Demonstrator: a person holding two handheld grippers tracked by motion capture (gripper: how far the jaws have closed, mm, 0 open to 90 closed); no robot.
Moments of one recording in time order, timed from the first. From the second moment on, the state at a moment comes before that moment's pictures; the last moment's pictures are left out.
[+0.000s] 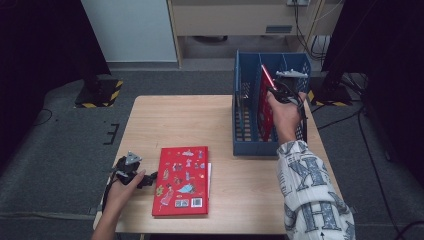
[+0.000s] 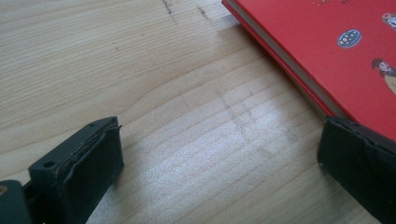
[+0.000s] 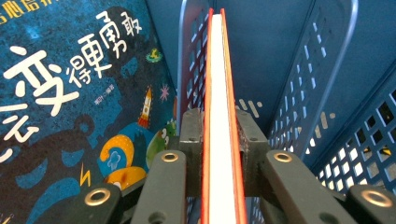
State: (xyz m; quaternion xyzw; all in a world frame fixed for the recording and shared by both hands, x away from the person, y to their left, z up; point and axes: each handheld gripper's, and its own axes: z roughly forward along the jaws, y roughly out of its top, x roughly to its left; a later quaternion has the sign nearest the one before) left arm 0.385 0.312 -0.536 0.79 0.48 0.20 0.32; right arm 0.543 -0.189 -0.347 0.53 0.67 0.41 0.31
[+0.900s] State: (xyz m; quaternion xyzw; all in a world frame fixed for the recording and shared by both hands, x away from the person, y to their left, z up) left arm 0.385 0.312 -0.536 0.79 0.48 0.19 0.32; right arm 0.548 -0.178 -0.349 0.54 0.65 0.41 0.35
